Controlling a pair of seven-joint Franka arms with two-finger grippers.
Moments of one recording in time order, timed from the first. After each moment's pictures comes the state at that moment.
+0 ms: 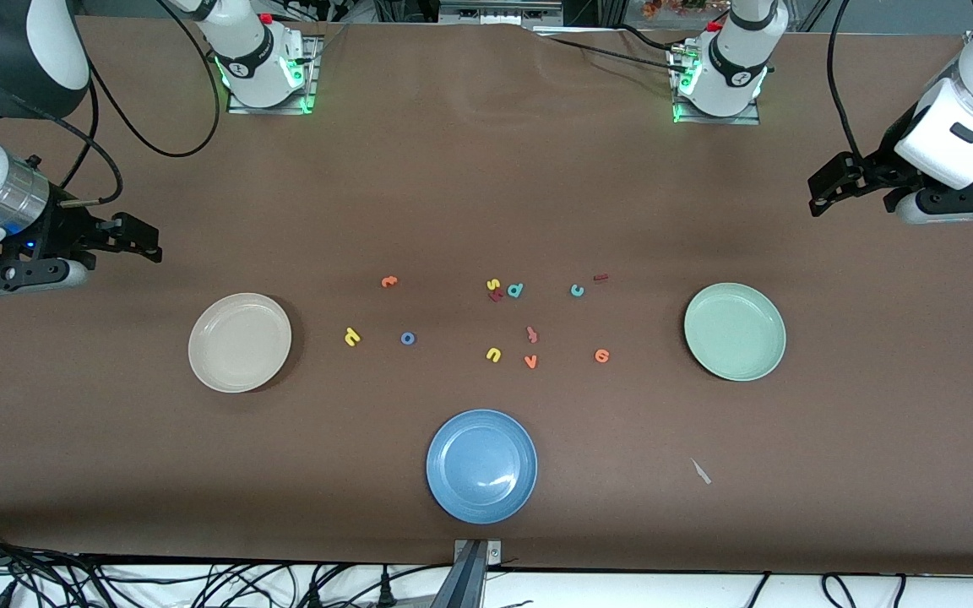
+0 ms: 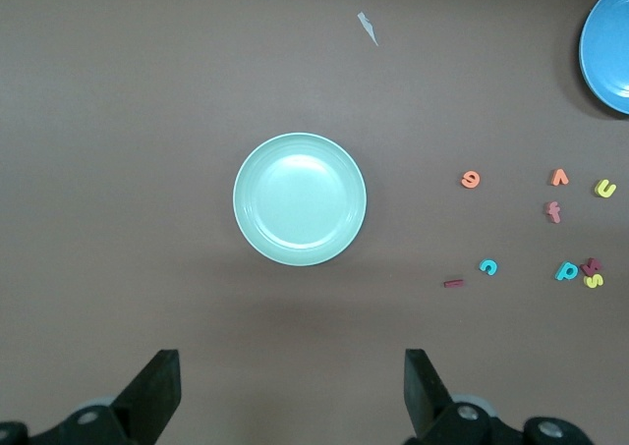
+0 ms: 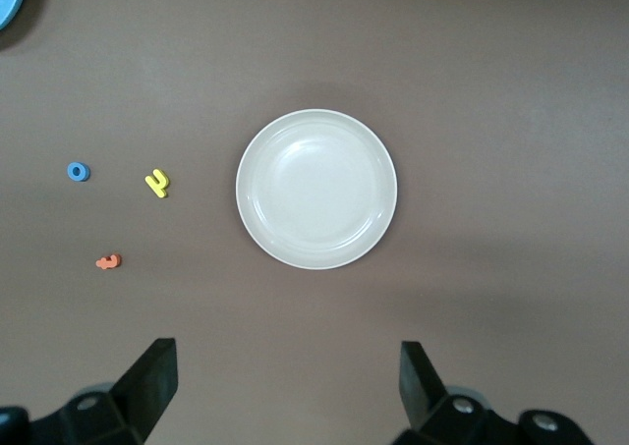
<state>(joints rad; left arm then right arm) 0.01 -0.02 -0.14 -1.62 0.01 1.60 -0.21 0.14 0.11 -0.10 -1.68 0.05 1.77 -0.08</state>
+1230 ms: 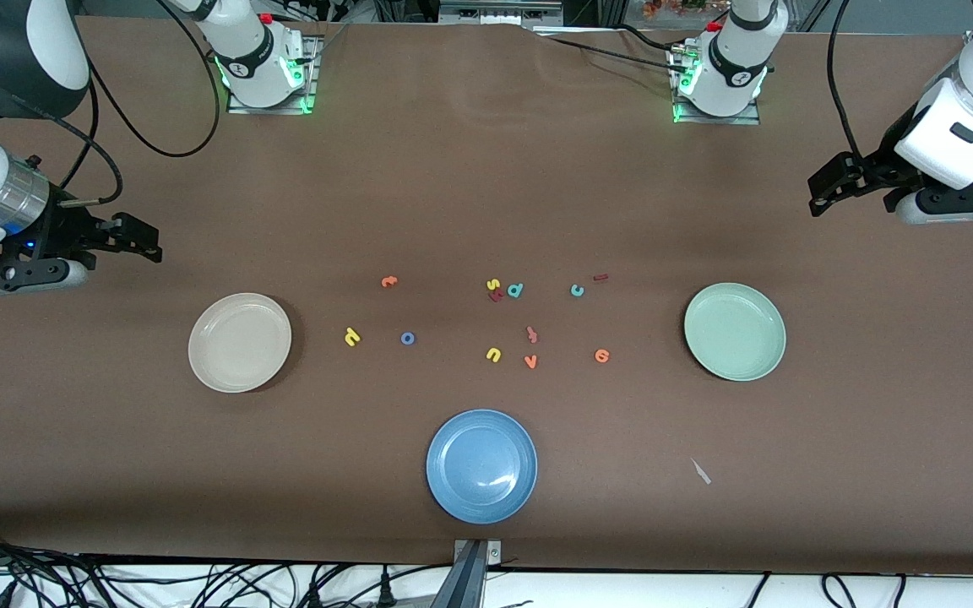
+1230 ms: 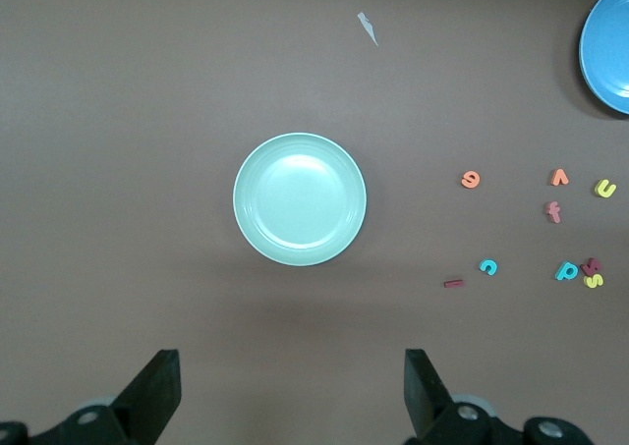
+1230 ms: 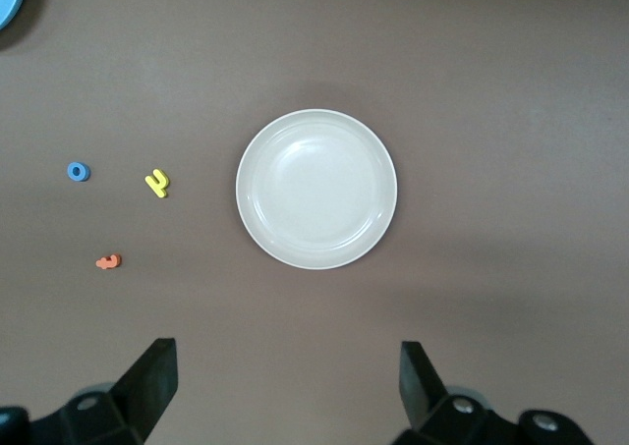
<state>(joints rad) 0.01 -0.02 -0.14 -1.62 0.01 1.60 -0.21 0.14 0.11 -0.10 -1.68 0.05 1.77 -0.08</state>
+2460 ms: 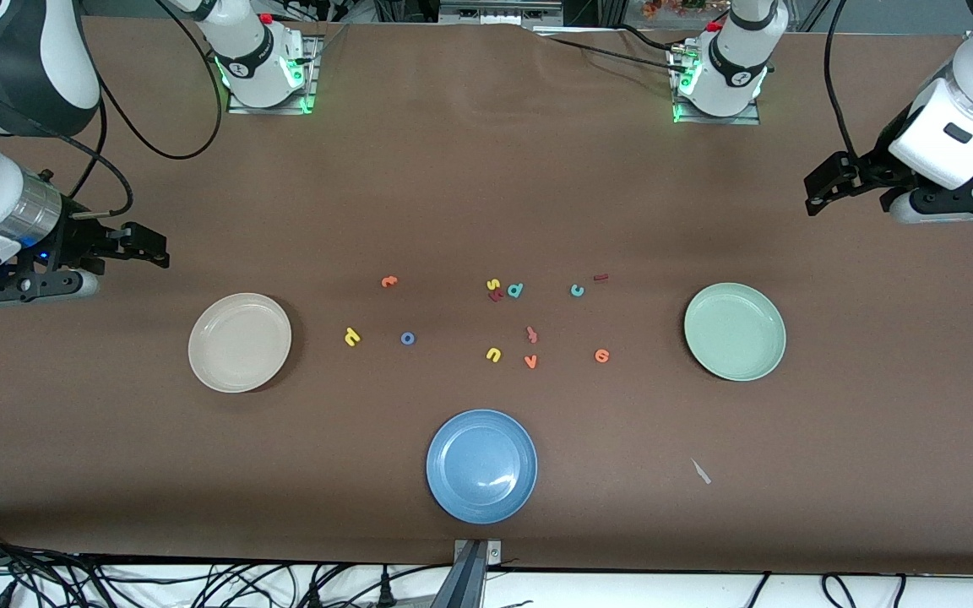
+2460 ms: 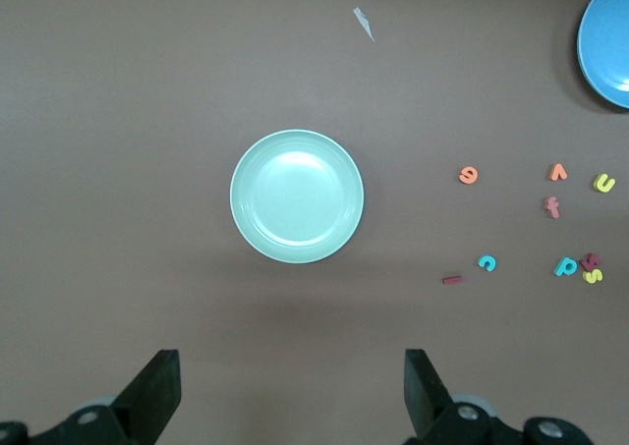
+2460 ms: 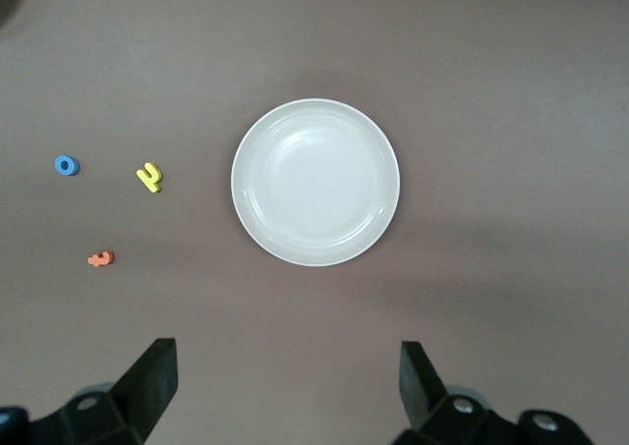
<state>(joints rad) 0.00 -0.02 -0.15 -1.63 0.01 1.59 -0.21 0.14 0.15 -0.10 -1.68 0.05 1.77 -0.08</state>
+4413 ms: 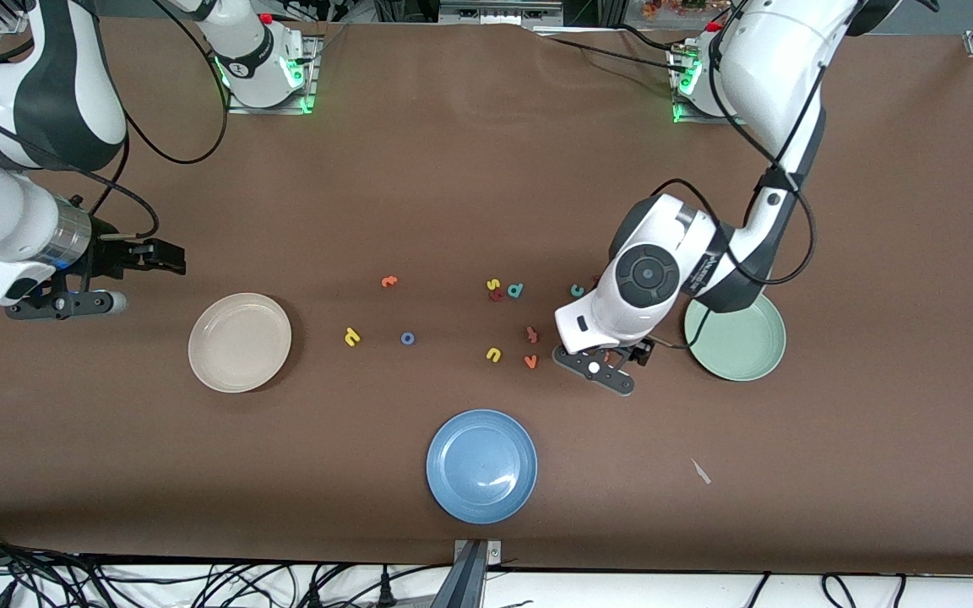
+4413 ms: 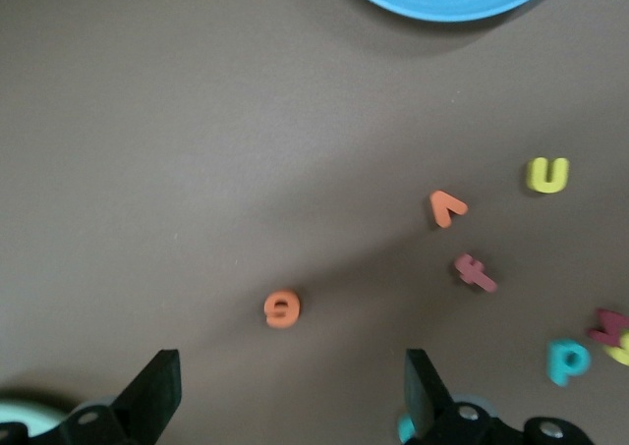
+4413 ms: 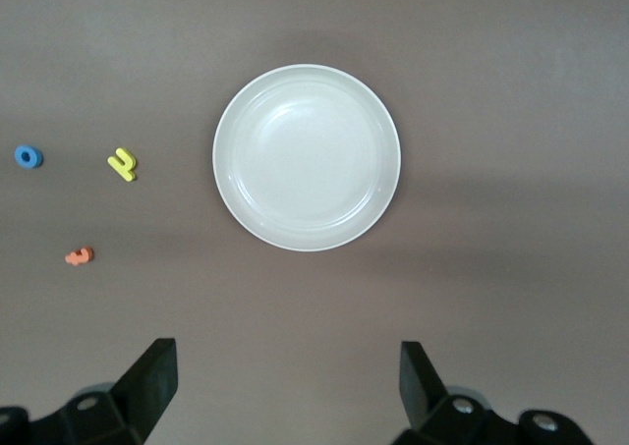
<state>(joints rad) -0.34 0.73 -0.17 -1.39 0.15 2.07 -0.06 0.15 0.21 -0.09 -1.67 0.03 1.75 0.02</state>
